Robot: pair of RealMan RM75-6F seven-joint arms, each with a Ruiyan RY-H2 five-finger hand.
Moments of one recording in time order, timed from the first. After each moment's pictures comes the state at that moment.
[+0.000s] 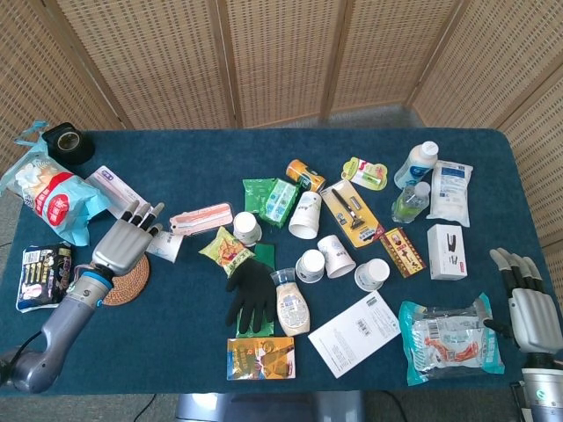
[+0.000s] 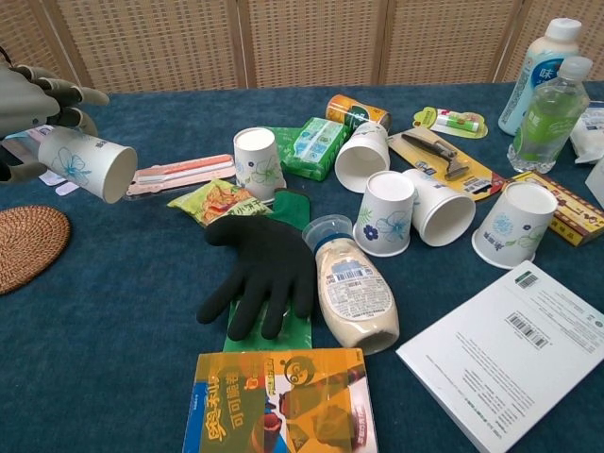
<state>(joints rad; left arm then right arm) -0.70 -1.22 0.01 -1.61 1.14 1.02 0.76 0.07 -1.14 0.09 -1.62 -1.43 1.44 0.13</state>
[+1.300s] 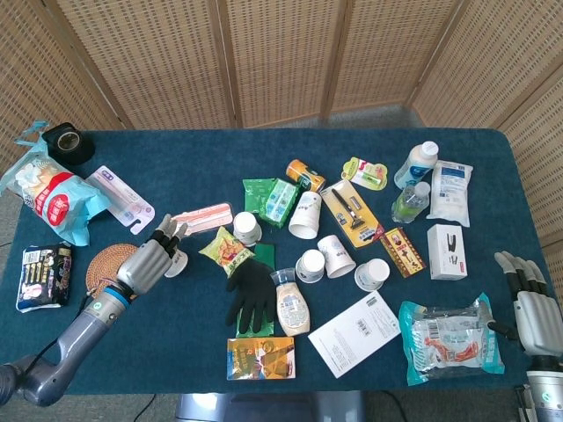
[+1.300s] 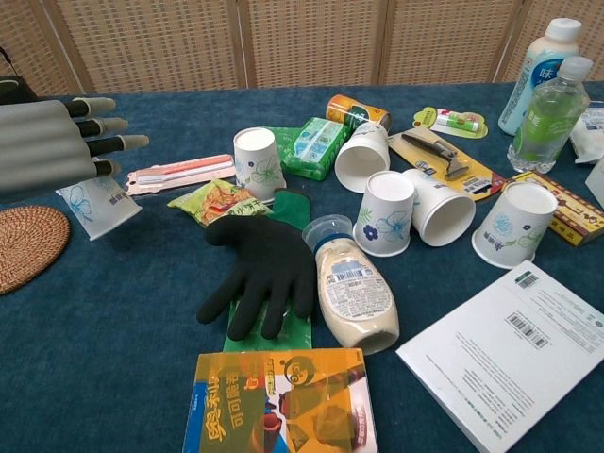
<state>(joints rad) -0.73 -1.31 0.12 -1.61 1.23 1.07 1.38 0.06 -1.14 0.08 -1.58 -1.43 1.44 0.20</state>
